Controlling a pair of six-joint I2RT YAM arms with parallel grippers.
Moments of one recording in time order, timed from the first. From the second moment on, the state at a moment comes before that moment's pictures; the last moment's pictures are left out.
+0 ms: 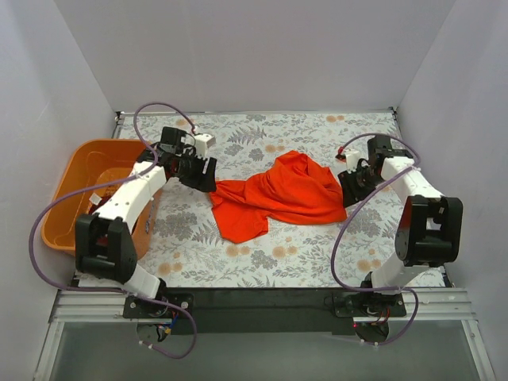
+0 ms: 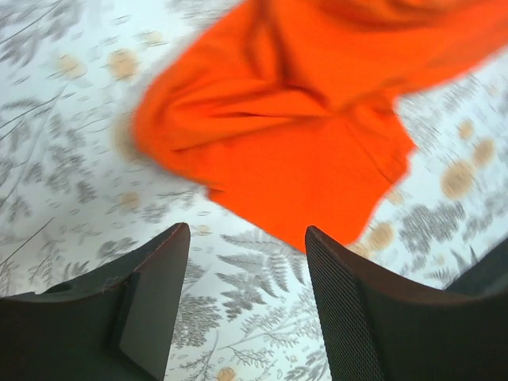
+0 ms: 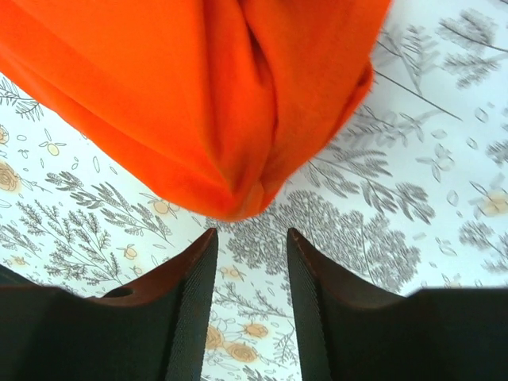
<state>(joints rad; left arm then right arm) -0.22 1.57 1.23 -0.67 0.40 0.11 0.00 1.63 1.16 -0.89 -0.38 -0.50</state>
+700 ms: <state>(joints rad) -0.72 1.60 0.92 -0.67 0.26 0.41 -0.01 1.56 1.11 -0.92 -0.42 -0.54</state>
